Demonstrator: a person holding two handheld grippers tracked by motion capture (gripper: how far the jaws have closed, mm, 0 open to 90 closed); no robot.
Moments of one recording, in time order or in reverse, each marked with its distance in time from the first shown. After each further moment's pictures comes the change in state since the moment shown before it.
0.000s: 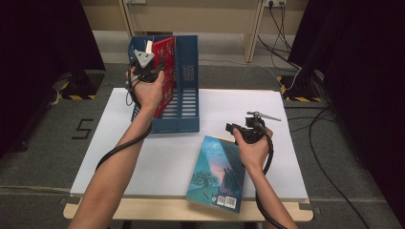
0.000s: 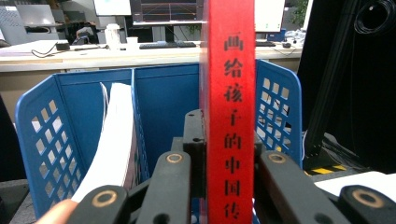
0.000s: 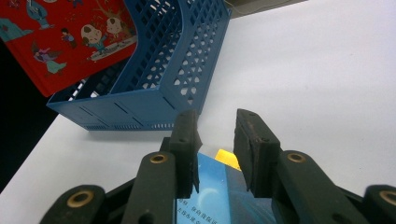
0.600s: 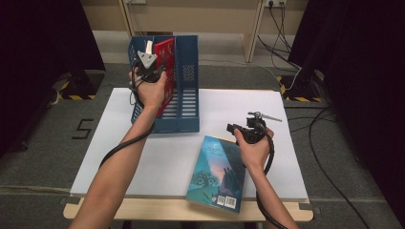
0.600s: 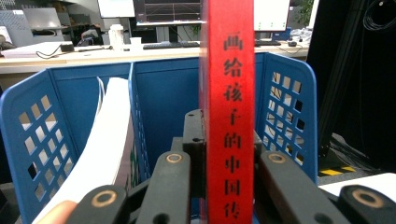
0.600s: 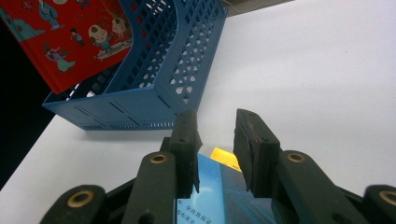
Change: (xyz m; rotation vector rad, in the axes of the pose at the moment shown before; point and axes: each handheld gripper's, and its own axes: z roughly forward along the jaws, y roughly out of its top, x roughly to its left) left arm 0.001 -0.010 0.015 -0.002 0.016 0.007; right arm -0.005 -0.001 0.001 0.001 -0.006 0.005
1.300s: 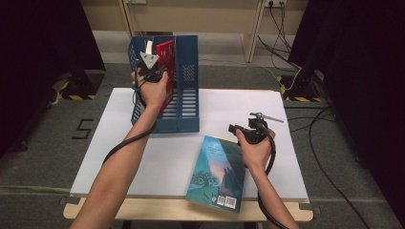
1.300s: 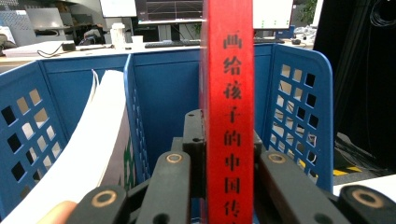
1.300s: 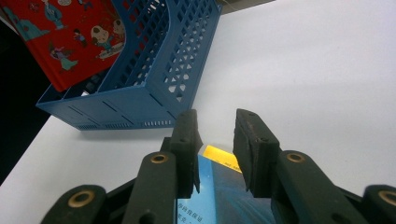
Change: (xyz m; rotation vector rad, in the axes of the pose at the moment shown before) left arm 0.001 -0.009 0.013 -0.002 0.005 0.004; right arm -0.007 -0.001 0.000 0.007 -0.008 0.005
